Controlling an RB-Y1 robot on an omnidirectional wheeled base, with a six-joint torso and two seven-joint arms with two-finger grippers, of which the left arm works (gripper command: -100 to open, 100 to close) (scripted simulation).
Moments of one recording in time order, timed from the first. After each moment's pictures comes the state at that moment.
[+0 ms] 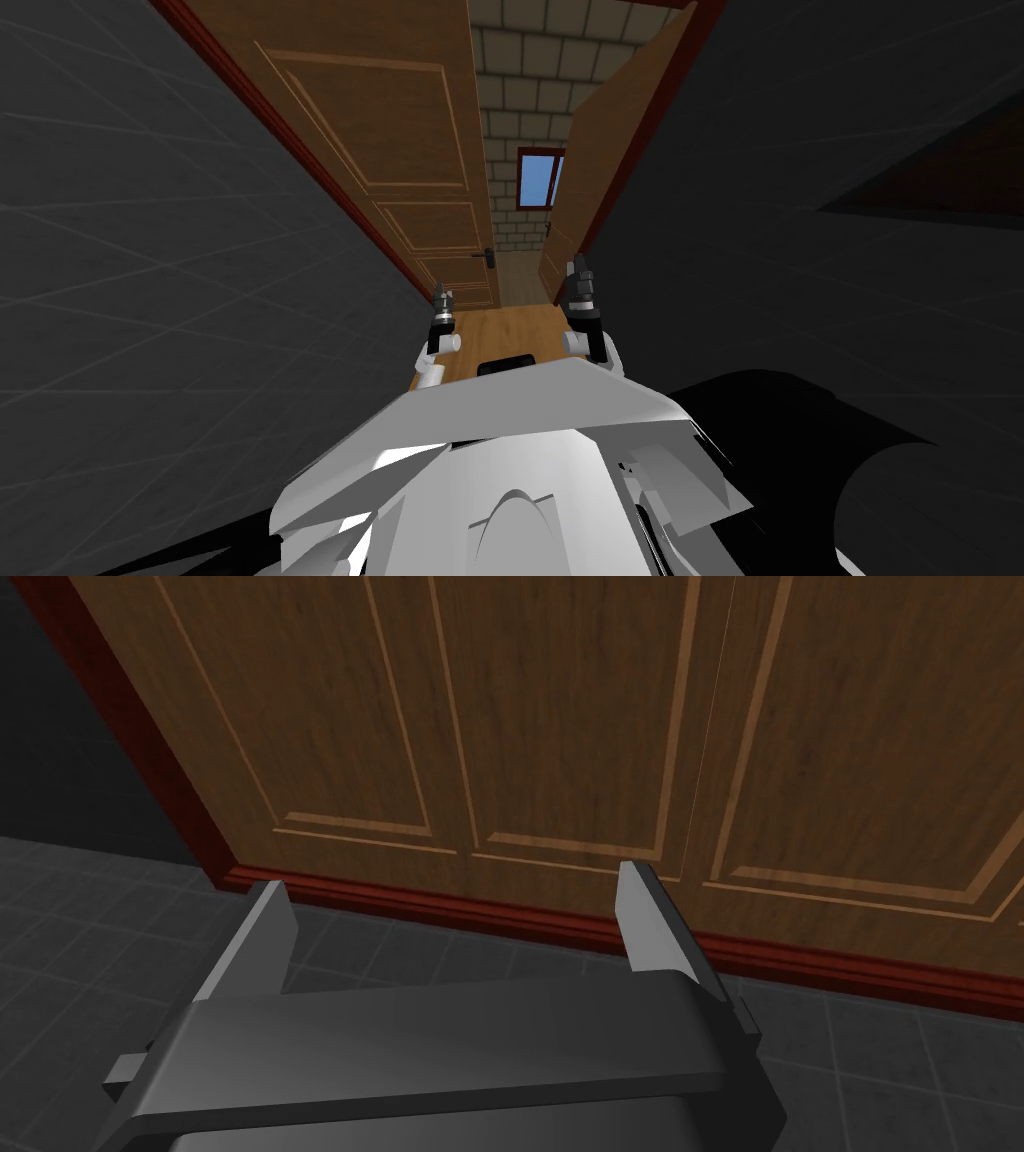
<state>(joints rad) 0.03 0.08 -0.01 -1.45 0.17 -0.51 -0.13</state>
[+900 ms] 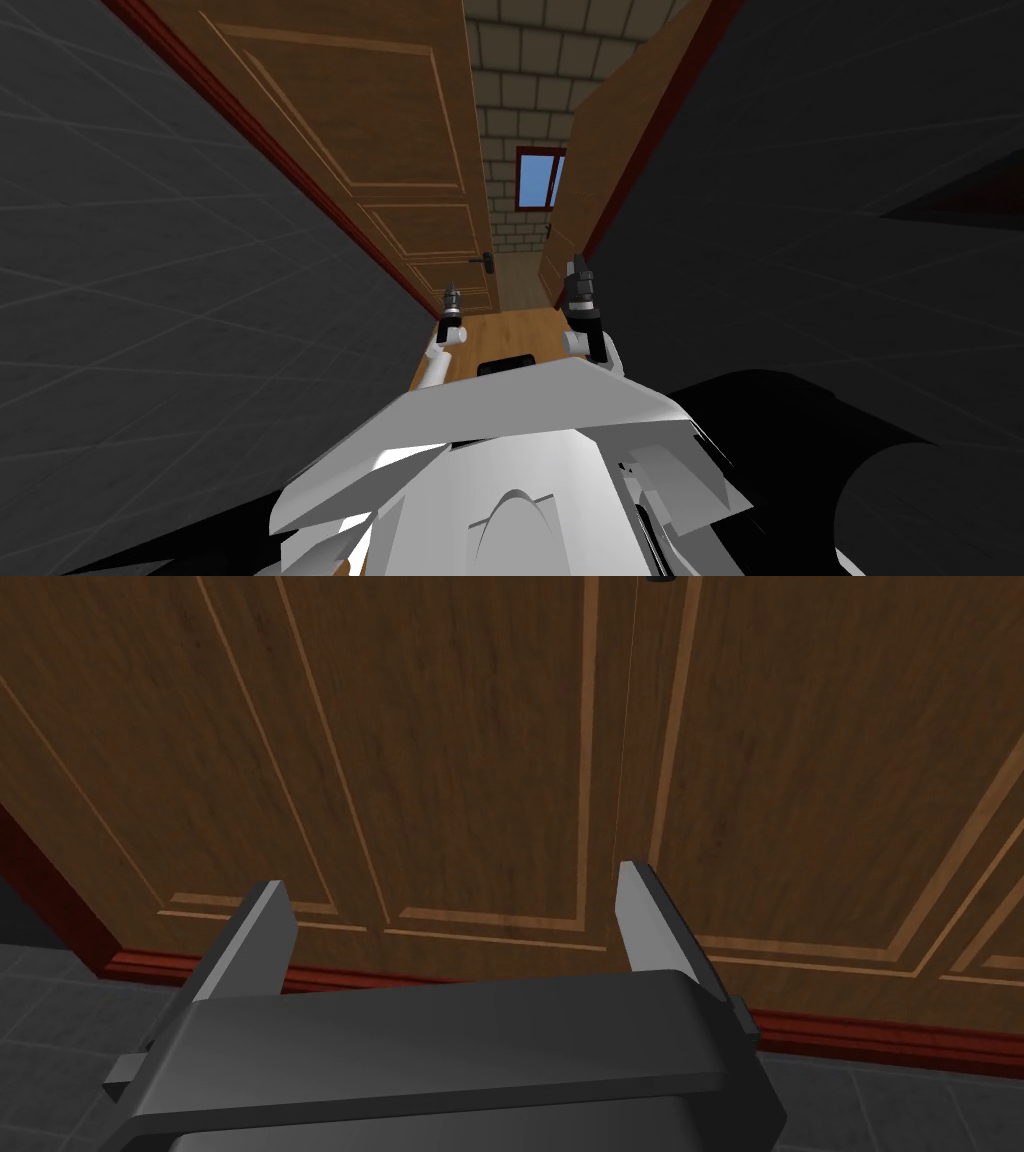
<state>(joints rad) -0.13 0.07 -0.01 -1.21 0.22 -0.48 -0.18</state>
